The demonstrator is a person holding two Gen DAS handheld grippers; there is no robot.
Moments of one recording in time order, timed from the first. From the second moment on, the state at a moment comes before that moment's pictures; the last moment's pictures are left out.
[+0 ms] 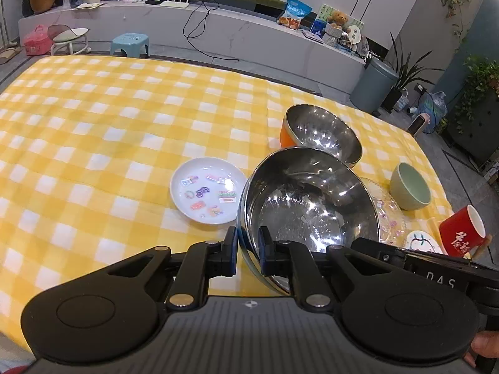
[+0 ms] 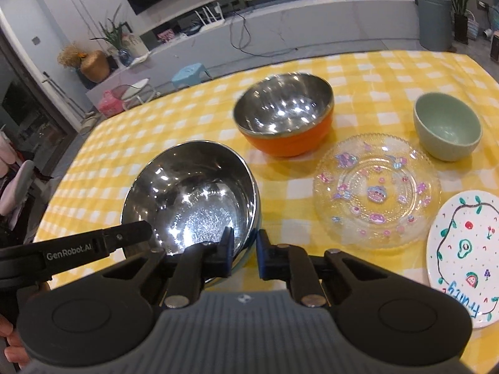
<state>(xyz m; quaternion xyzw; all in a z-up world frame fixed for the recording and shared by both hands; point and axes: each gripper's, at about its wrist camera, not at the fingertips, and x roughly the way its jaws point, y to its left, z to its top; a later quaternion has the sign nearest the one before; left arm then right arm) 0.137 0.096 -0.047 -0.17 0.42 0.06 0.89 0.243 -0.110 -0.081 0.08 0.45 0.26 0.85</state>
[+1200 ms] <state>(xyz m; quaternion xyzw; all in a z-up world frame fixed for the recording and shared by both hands) 0.091 0.130 -0.078 -0.15 0.54 -0.02 0.83 0.189 -0.099 -0.095 0.07 0.54 0.31 0.78</state>
